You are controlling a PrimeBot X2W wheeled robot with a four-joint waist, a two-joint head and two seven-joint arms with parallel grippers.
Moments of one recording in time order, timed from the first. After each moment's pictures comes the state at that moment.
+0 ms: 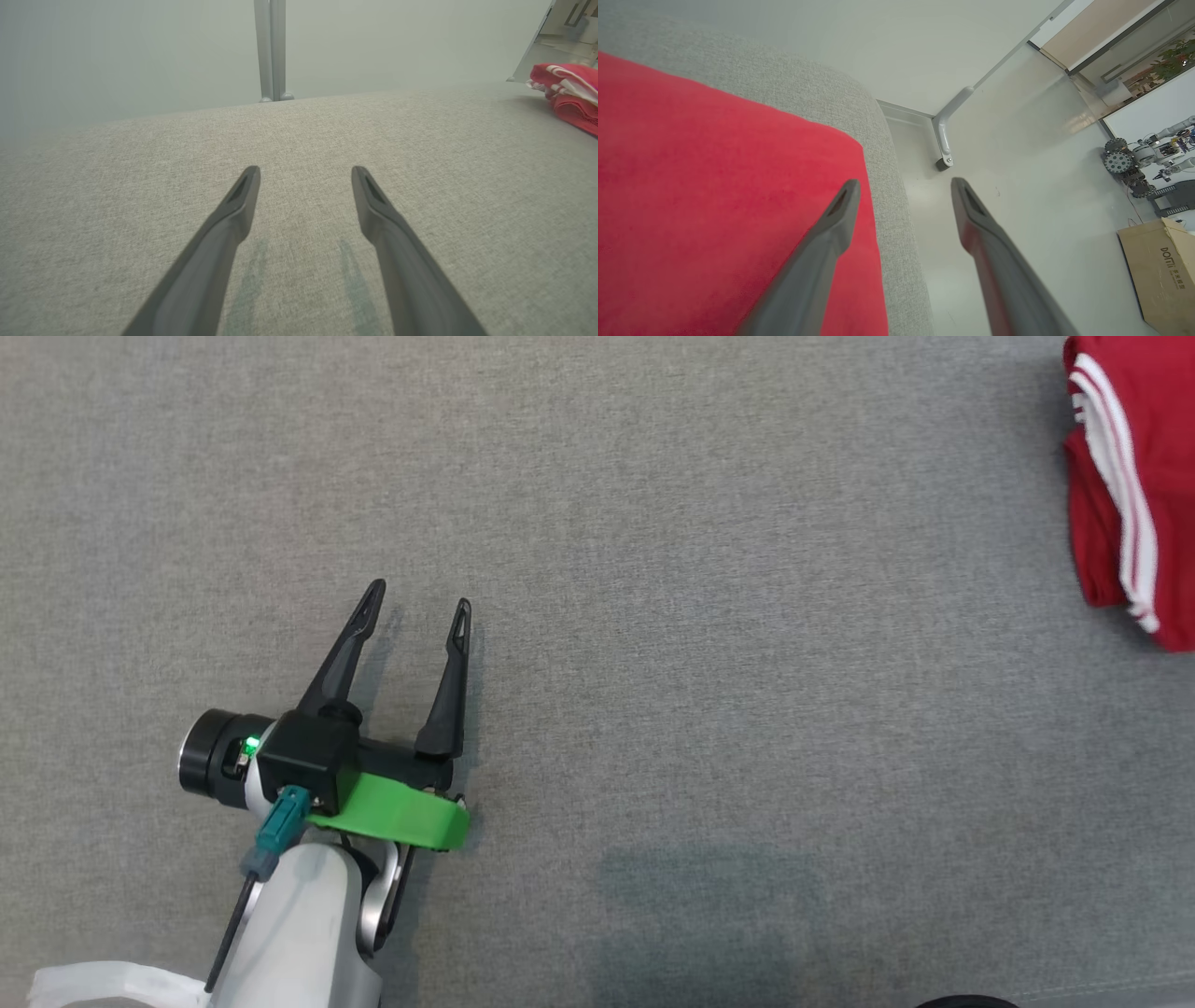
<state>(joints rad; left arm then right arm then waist) -0.31 0.05 -0.21 0.17 -0.08 -0.12 -0.26 -1.05 -0.65 -0.03 1.20 -0.07 0.13 -0.20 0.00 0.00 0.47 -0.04</state>
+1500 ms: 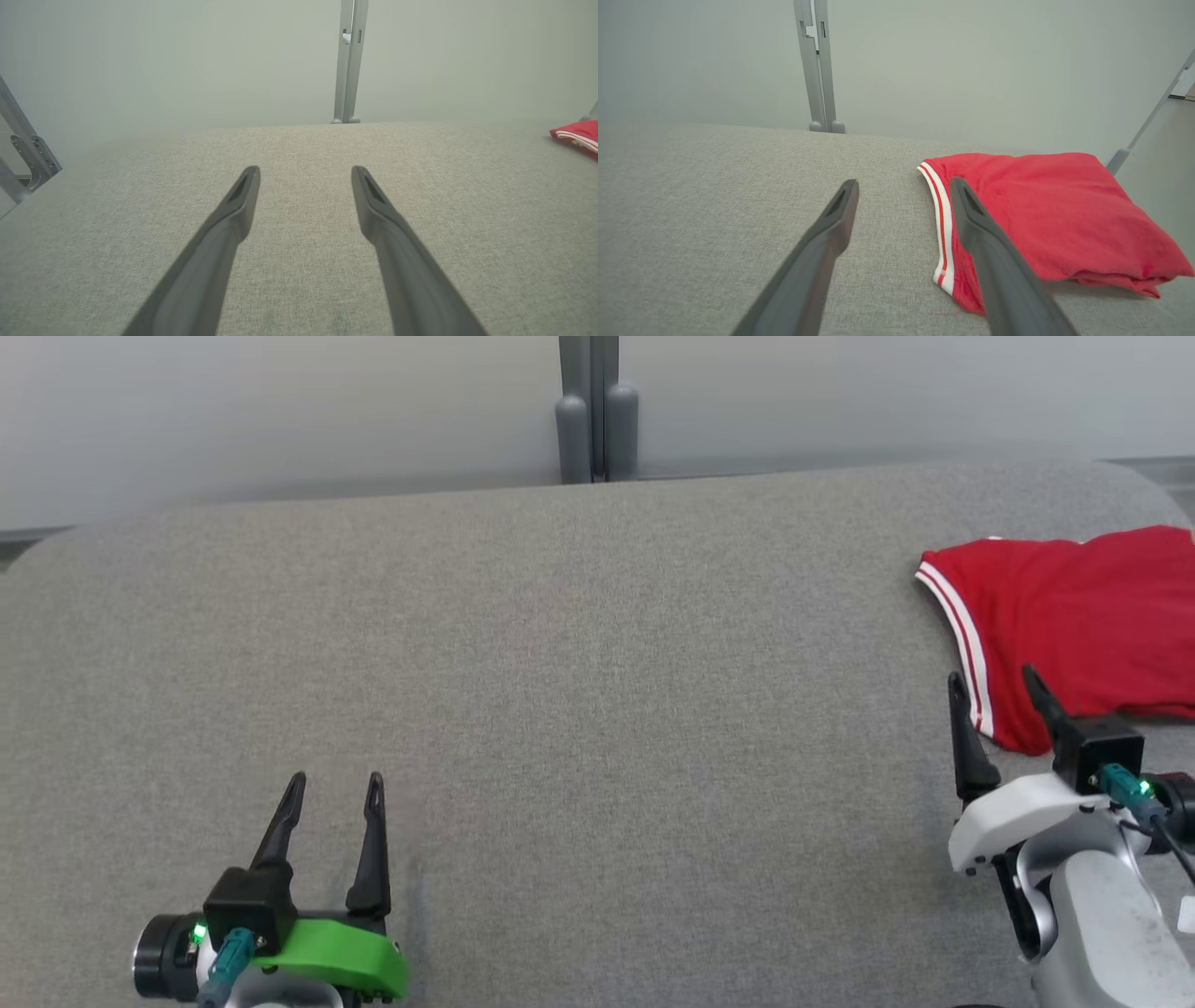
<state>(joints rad) -0.06 0.05 -0.07 0.24 -0.11 -0.09 -0.26 -0.31 -0.13 -0.10 0.48 0.00 0.13 -0.26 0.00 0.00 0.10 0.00</state>
